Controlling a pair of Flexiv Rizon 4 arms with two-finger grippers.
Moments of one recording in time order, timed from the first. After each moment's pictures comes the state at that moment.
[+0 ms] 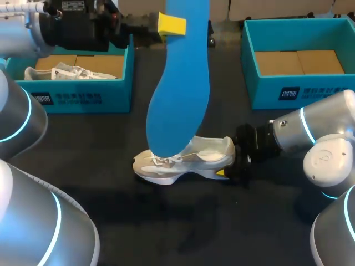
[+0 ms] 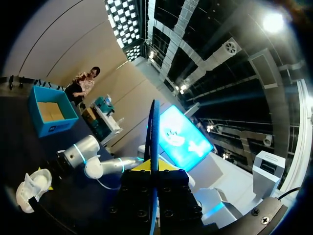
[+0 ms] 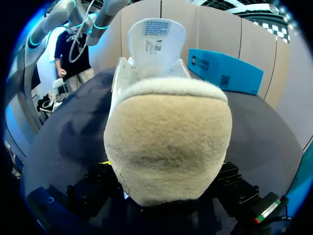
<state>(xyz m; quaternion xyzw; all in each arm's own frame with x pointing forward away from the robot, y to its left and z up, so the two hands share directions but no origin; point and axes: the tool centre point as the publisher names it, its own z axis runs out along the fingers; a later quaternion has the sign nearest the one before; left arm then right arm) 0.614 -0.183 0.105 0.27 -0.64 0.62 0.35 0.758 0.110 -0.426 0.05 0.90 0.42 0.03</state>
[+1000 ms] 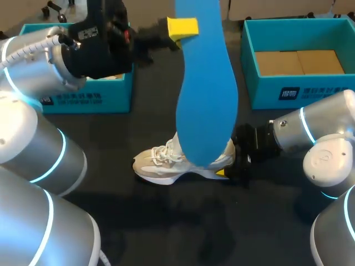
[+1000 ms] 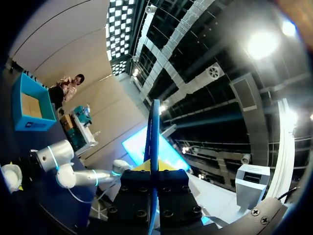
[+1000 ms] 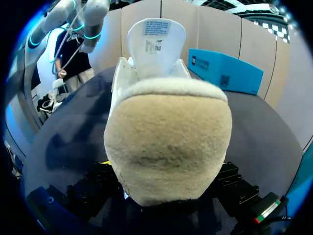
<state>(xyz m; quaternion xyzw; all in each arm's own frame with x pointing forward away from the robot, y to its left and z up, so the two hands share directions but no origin) 0.597 -0.202 0.113 0.25 -0.53 0.69 0.43 0.758 0.110 -0.426 0.05 0.90 0.42 0.03</state>
